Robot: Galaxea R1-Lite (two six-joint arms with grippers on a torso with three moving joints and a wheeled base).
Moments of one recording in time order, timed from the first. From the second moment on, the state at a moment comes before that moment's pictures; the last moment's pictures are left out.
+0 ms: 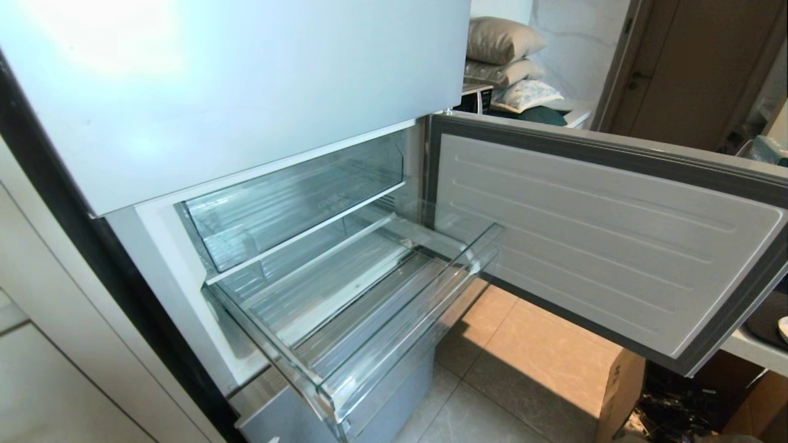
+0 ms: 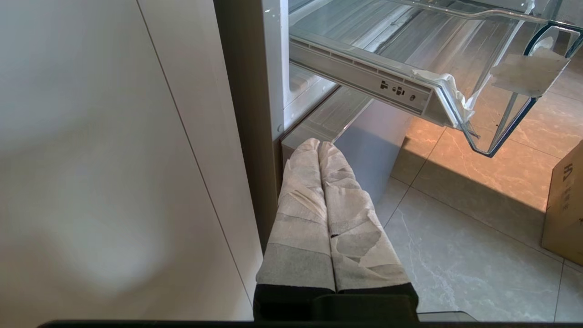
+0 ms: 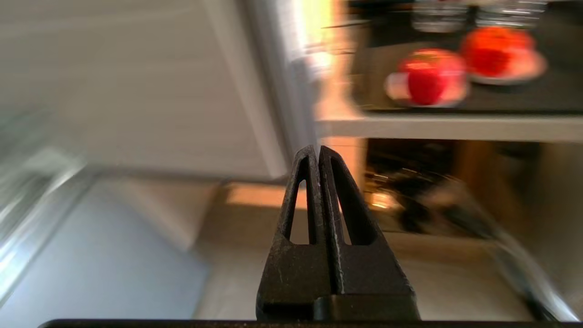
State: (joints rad) left arm -0.01 0.00 -0.07 0.17 0.01 0.00; right arm -0.44 0.61 -0.40 -0.08 -0.08 0.25
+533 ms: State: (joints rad) left arm -0.01 0.00 -0.07 0.17 0.01 0.00; right arm -0.74 1.14 -0.45 -0.52 -0.06 0.23
